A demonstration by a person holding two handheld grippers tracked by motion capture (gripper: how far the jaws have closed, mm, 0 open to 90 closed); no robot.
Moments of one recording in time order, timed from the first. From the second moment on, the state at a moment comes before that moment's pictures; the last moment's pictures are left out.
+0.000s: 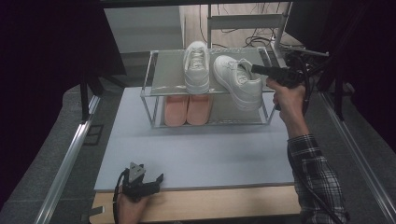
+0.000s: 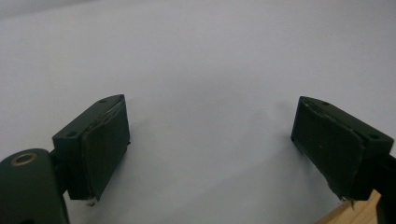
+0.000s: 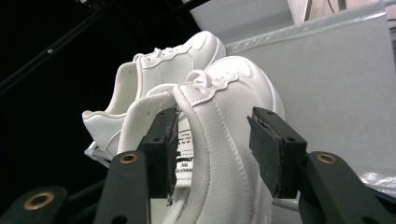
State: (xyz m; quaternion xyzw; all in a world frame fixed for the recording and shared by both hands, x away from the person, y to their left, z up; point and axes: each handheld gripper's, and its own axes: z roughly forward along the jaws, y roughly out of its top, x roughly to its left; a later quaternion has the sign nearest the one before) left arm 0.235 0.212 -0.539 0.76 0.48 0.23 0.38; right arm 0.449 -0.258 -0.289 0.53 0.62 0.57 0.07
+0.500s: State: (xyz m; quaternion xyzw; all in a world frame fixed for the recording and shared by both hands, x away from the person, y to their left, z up) left arm 0.235 0.212 -0.539 0.76 0.48 0.23 0.38; right arm 0.426 -0.284 -0.279 0.52 0.62 0.57 0.10
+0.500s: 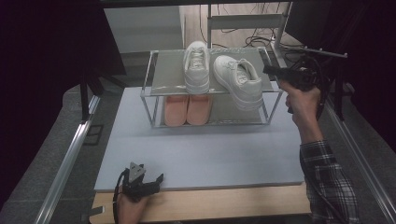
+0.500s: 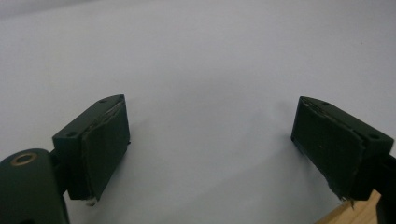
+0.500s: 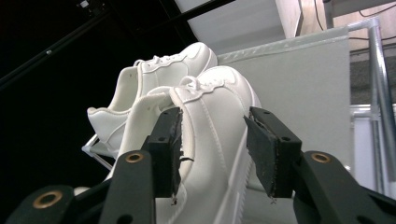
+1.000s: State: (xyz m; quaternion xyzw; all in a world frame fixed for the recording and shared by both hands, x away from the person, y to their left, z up) left arm 0.235 0.212 -0.539 0.76 0.48 0.23 0.38; right arm 0.396 -0.298 -0.295 0.51 0.65 0.56 0.11
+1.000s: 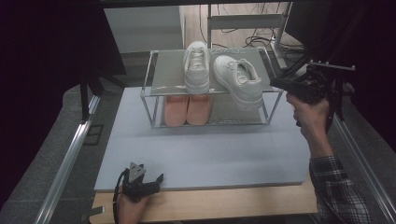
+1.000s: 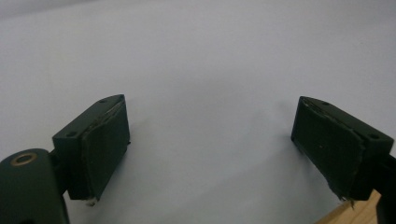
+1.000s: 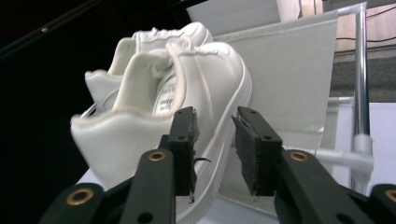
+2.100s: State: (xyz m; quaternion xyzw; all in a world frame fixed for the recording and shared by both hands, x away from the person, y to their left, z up) left arm 0.235 0.212 -0.539 0.76 0.48 0.23 0.38; right arm 0.367 -0.279 -0.338 0.45 0.69 0.55 0.08
